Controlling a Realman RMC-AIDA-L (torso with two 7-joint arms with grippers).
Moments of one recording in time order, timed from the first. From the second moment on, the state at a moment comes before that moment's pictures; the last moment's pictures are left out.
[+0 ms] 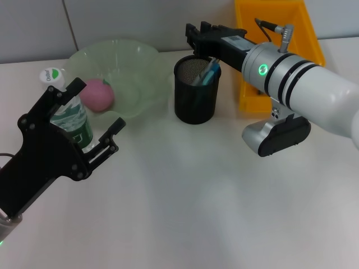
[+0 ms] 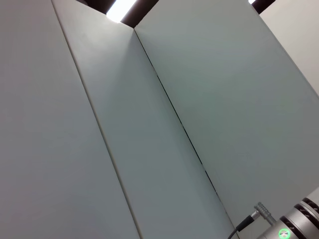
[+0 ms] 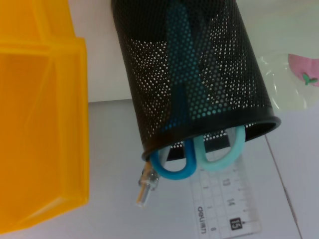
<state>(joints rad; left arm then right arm) -0.43 -2.08 1.12 0.04 0.98 1.87 -0.06 0.40 2.09 -1.88 -1.16 -1.96 -0.03 -0.59</state>
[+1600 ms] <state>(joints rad) -0.42 -2.07 1.08 0.07 0.97 1.91 -0.19 0.21 2.08 -1.78 -1.59 -1.92 0.20 1.66</state>
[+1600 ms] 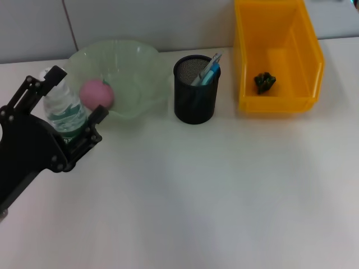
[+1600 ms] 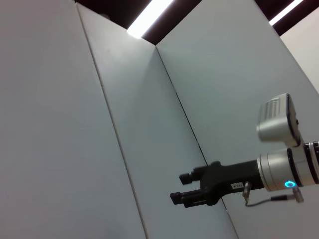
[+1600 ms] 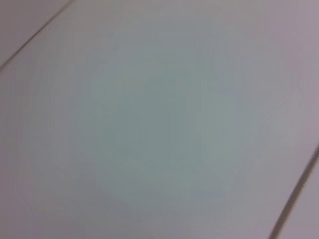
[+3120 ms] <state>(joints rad) -0.52 -2.00 1.09 0.52 1.62 1.62 -1.22 0.46 1.97 -0.89 -0.55 -1.74 -1.69 1.38</state>
